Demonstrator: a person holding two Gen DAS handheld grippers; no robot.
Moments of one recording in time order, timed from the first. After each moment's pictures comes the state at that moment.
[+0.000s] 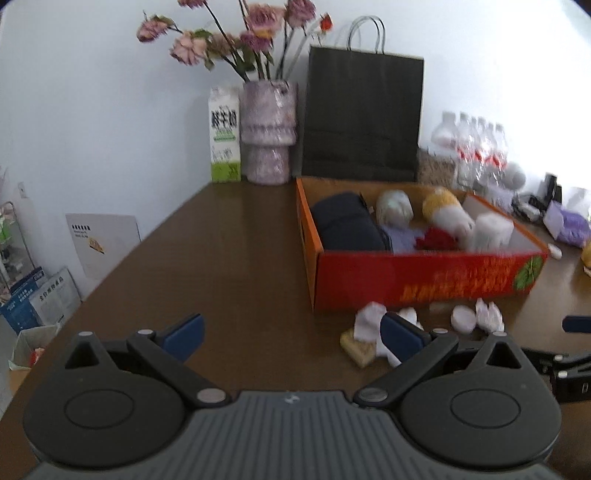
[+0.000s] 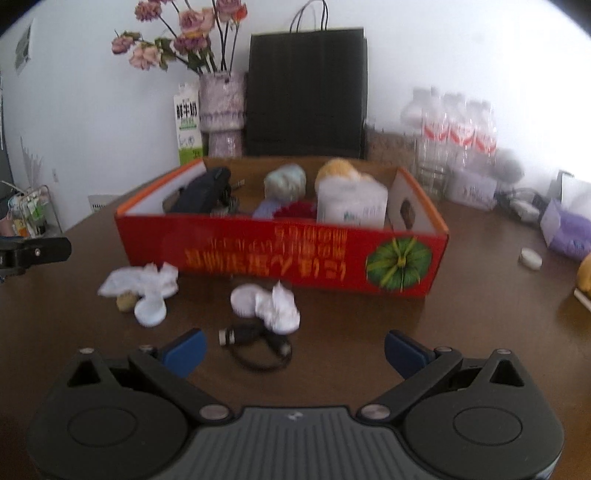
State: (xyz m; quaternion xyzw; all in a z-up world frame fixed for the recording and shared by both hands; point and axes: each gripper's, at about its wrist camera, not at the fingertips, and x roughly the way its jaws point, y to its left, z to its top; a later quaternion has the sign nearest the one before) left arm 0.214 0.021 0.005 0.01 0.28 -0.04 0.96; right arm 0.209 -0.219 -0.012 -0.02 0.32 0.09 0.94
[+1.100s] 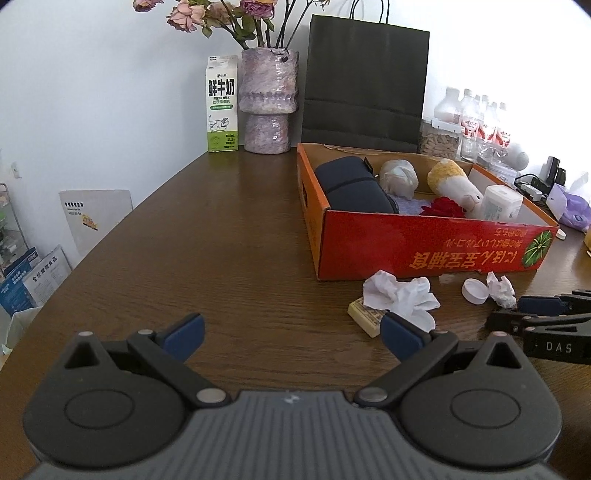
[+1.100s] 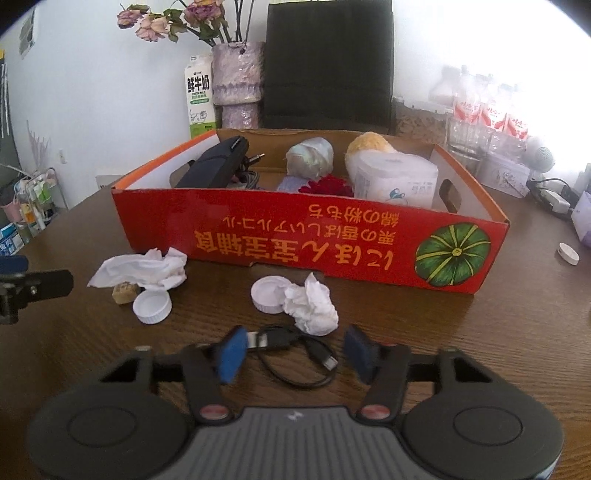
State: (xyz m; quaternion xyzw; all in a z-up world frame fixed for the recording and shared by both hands) left arm 0.222 0.030 -0.016 0.00 0.31 -0.04 0.95; right arm 0.244 -0.195 -0.029 -0.03 0.35 0.12 0.93
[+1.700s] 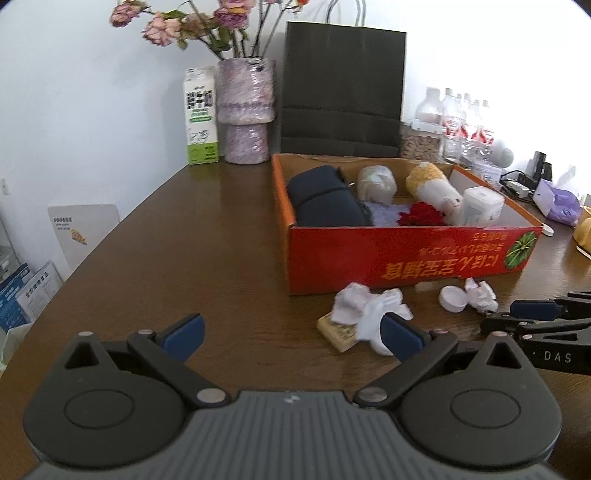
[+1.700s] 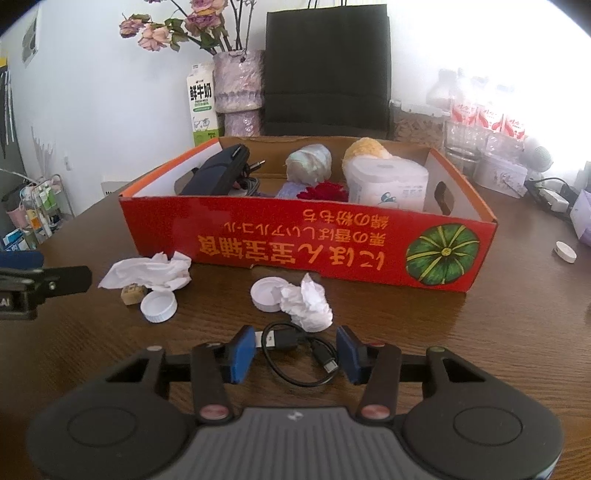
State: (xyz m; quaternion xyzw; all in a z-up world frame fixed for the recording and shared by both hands) left arm 0.226 0.004 -0.006 0.02 0.30 -0.06 0.95; right arm 0.234 -0.207 -0.022 -0.02 0.34 0.12 0.93
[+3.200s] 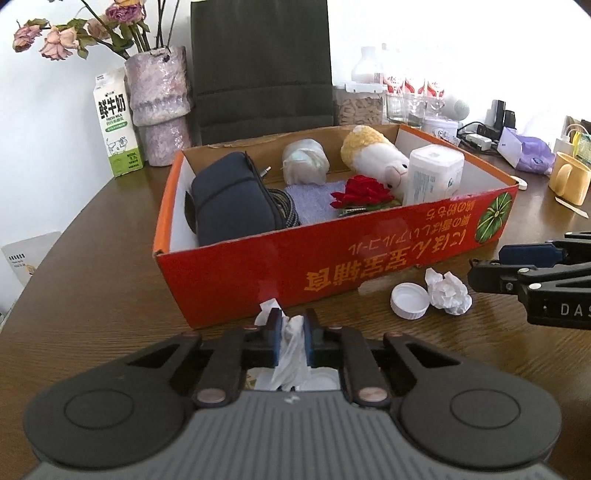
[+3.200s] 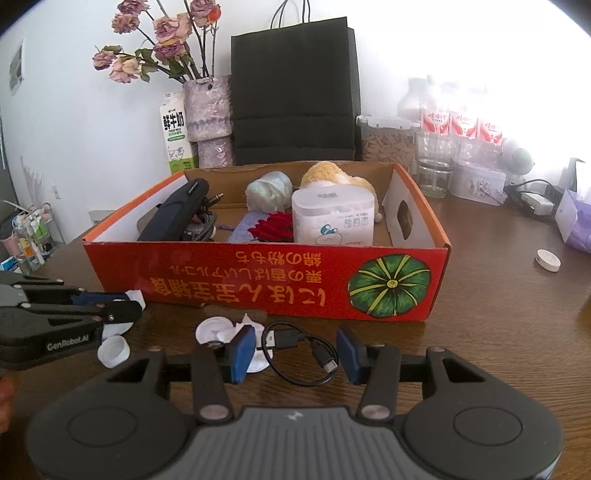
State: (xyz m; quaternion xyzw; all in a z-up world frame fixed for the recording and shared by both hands) left arm 0.274 -0.060 -0.026 0.08 0.32 -0.13 0.93; right arm 0.256 -0.241 -0.015 0.01 0.31 0.11 0.94
